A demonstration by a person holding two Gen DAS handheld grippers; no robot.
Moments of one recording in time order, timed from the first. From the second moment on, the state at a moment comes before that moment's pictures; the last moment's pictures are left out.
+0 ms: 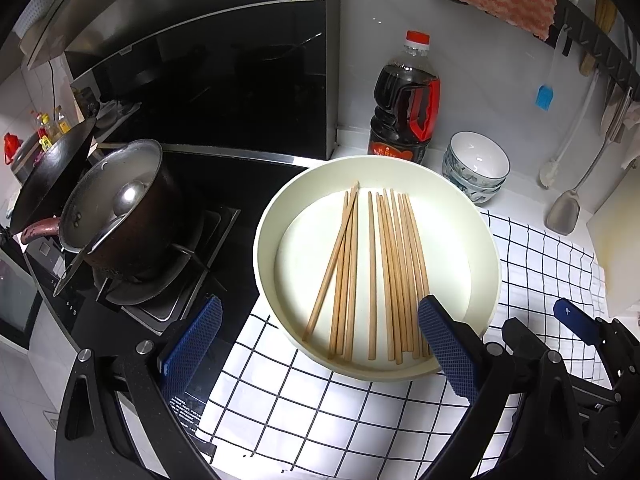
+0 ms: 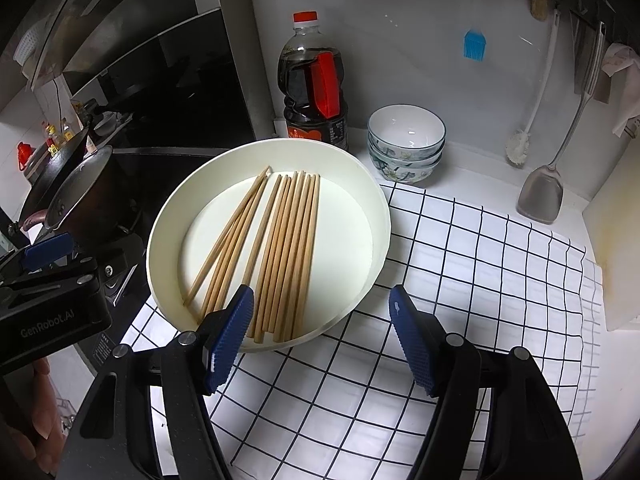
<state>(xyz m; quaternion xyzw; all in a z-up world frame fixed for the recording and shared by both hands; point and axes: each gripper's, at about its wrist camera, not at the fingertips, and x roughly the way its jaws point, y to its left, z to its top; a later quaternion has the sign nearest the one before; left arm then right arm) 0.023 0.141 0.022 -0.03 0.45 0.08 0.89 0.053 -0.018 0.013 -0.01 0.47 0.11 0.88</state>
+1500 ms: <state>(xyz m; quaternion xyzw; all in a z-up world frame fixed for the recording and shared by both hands) 0.022 0.139 0.023 -0.03 0.45 0.08 0.89 0.050 -0.018 0.015 -0.01 0.47 0.11 0.88</state>
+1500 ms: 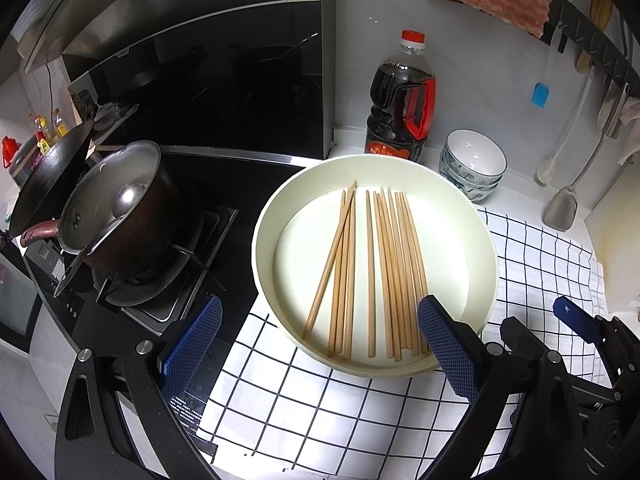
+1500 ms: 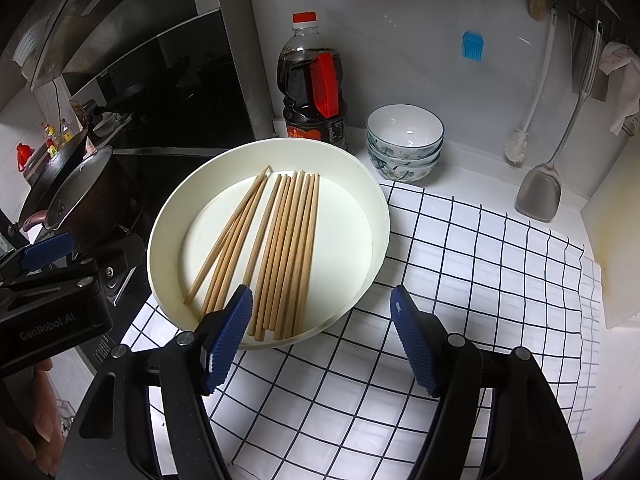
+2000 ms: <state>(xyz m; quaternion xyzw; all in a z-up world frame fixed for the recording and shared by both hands) 0.023 0.136 0.024 -0.02 0.45 0.08 0.89 0.049 -0.015 0.022 -0.02 0.46 0.10 0.88</state>
